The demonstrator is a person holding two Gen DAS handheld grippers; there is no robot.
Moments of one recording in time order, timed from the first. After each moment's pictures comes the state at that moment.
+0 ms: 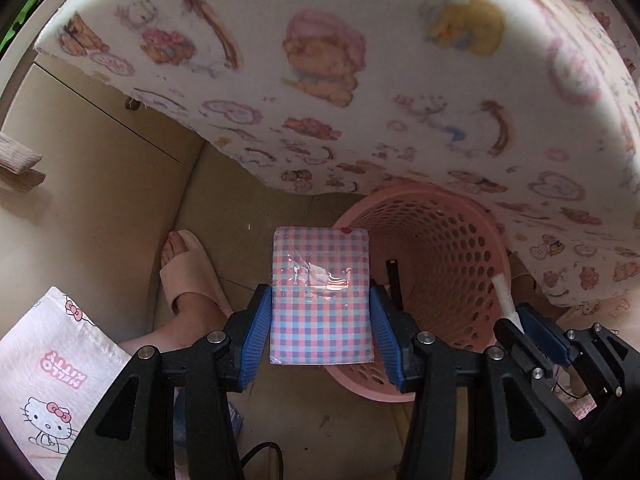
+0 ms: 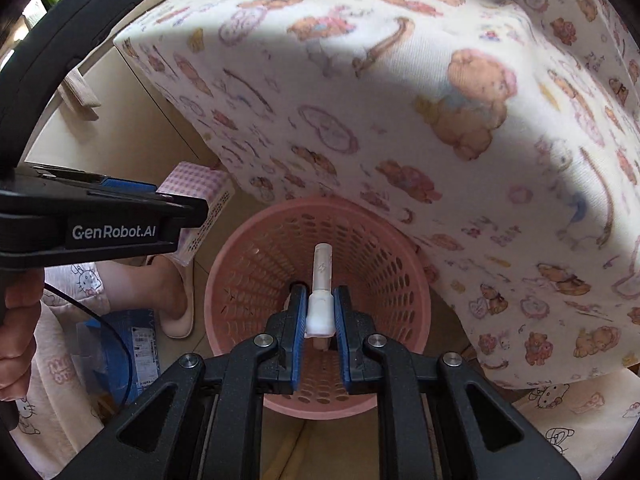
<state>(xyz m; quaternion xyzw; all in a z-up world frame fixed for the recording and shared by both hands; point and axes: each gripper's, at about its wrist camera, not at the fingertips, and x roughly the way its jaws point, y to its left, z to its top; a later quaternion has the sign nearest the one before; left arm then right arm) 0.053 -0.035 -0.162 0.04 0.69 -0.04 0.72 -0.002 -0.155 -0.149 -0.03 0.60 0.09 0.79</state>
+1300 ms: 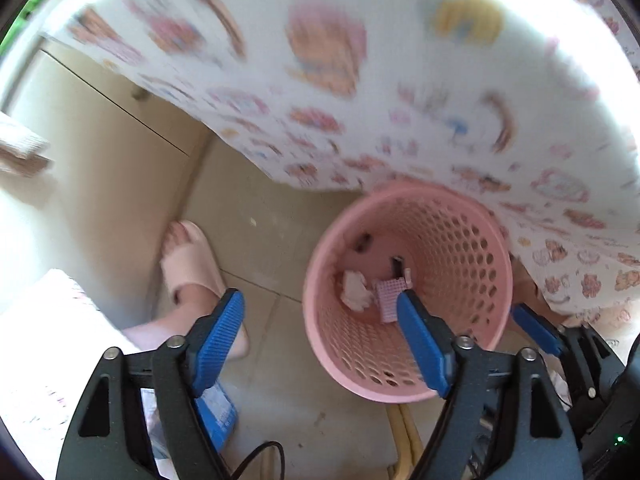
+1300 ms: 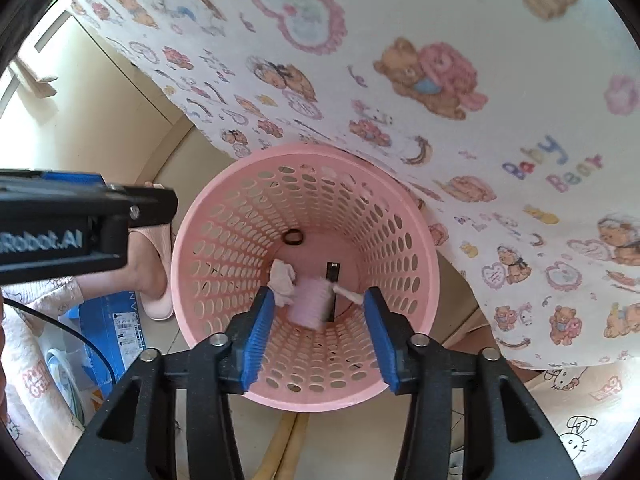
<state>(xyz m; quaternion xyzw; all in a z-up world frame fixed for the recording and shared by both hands) 0.049 -0.036 -0.149 0.03 0.68 -0.02 0.73 0.002 -0.155 -0.181 -0.03 0.65 0.06 0.76</state>
